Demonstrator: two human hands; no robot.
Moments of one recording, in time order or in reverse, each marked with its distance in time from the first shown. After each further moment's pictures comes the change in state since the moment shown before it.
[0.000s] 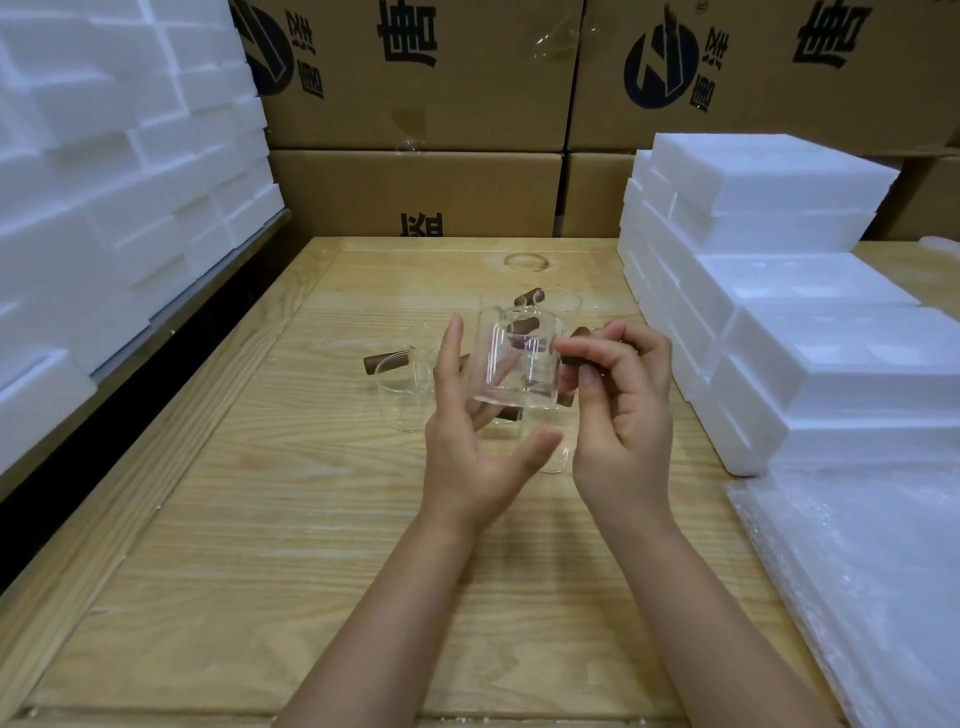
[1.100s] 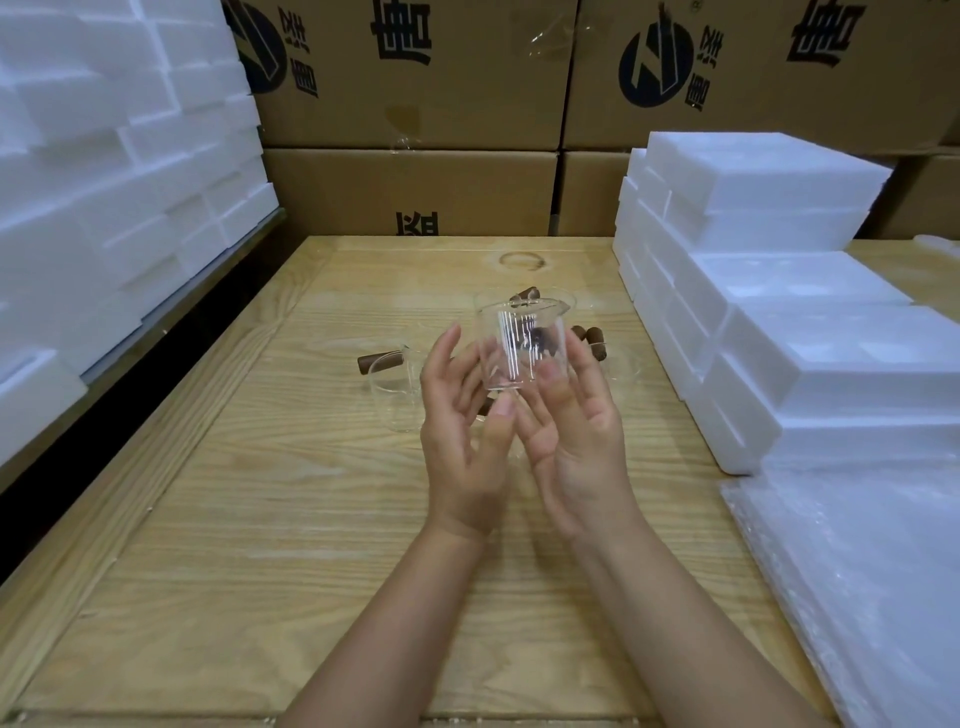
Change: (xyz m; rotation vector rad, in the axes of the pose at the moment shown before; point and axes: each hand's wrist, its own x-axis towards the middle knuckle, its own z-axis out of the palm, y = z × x) left_hand -0.003 0.004 0.013 -0.161 0.175 -0.009; right_hand -0.006 -0.003 0.016 0.781 -0.013 0.655
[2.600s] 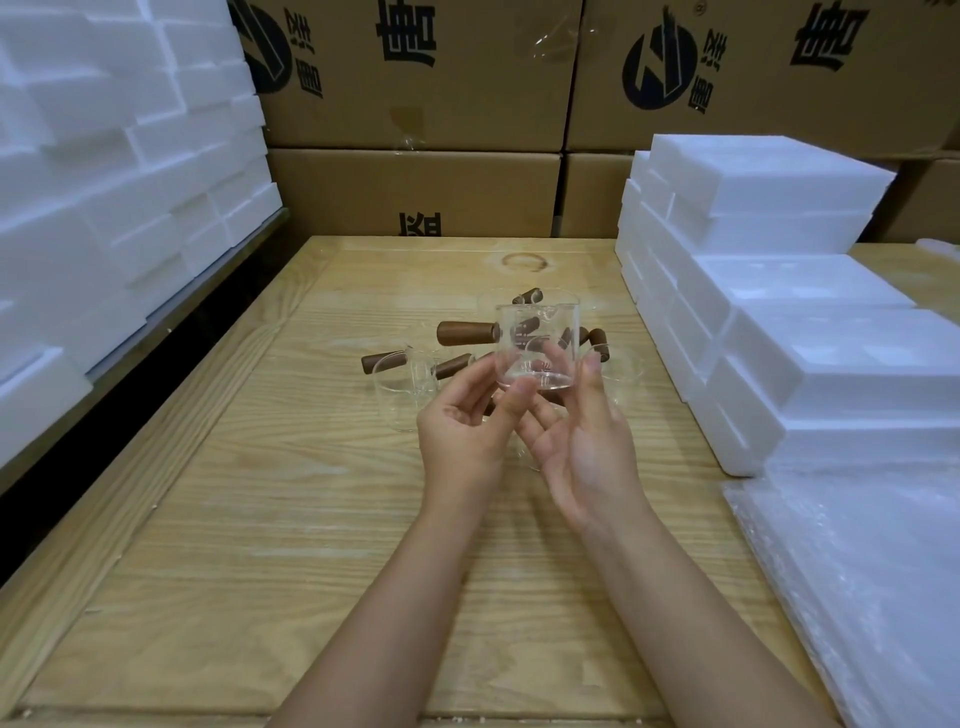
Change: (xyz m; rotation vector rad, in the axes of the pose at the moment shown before) left_hand 0.012 -0.001 -0.002 -0.147 0.047 -0.321; right_hand 0.009 0.001 -0.008 0.065 0.055 0.115
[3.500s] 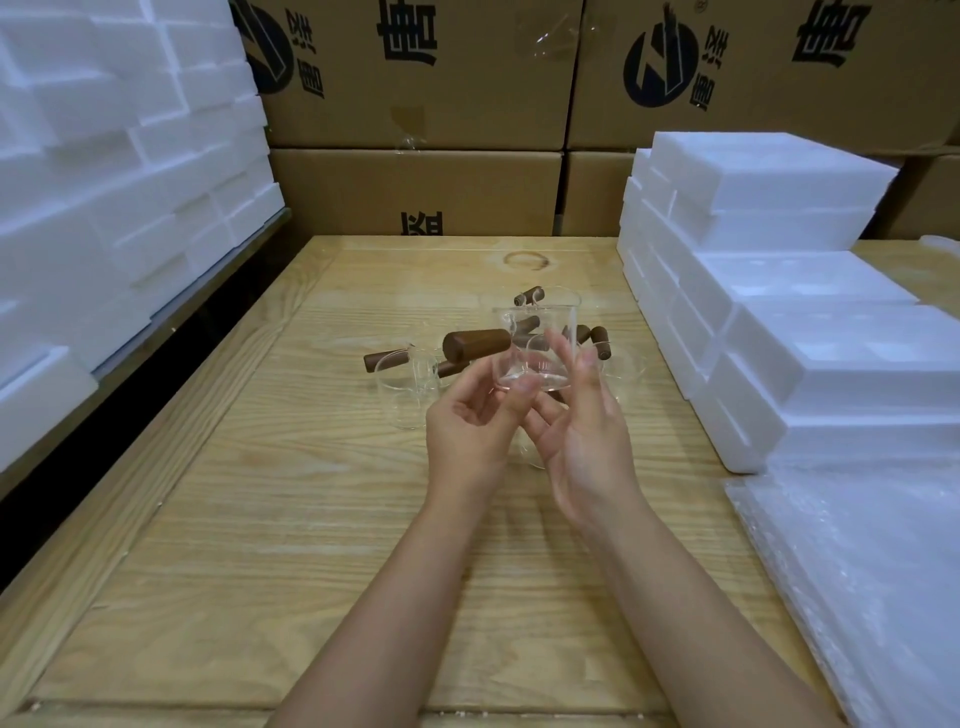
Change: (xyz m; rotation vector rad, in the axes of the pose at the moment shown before) left_hand 0.000 0.001 0.000 0.054 -0.097 0.031; right_hand -0.001 0.001 0.000 -0.293 -0.004 -0.102
